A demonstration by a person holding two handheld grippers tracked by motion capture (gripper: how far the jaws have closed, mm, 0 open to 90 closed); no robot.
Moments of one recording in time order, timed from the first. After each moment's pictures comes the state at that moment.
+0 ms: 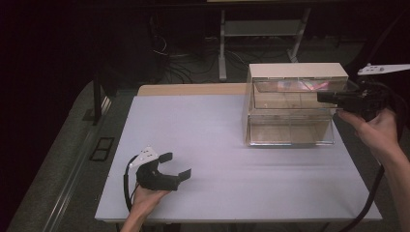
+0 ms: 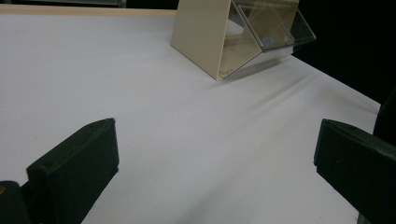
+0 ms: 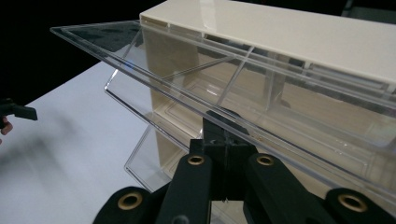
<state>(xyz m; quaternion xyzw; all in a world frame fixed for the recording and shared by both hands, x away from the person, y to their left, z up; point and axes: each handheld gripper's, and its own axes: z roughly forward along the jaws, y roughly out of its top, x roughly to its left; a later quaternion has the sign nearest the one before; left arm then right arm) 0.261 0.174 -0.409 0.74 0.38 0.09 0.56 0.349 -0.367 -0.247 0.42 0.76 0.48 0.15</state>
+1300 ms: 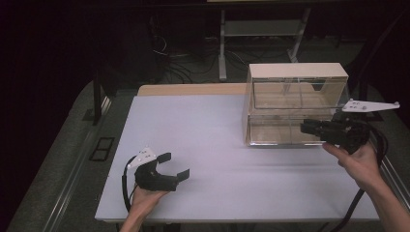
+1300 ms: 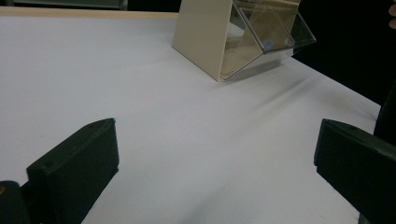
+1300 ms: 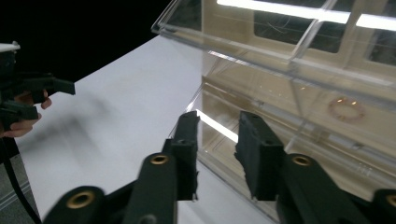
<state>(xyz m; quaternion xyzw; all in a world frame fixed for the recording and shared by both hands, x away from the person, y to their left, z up) 0.260 0.178 -0.410 0.73 0.38 0.09 0.56 0.302 -0.338 -0.305 0.39 0.76 0.51 0.12</state>
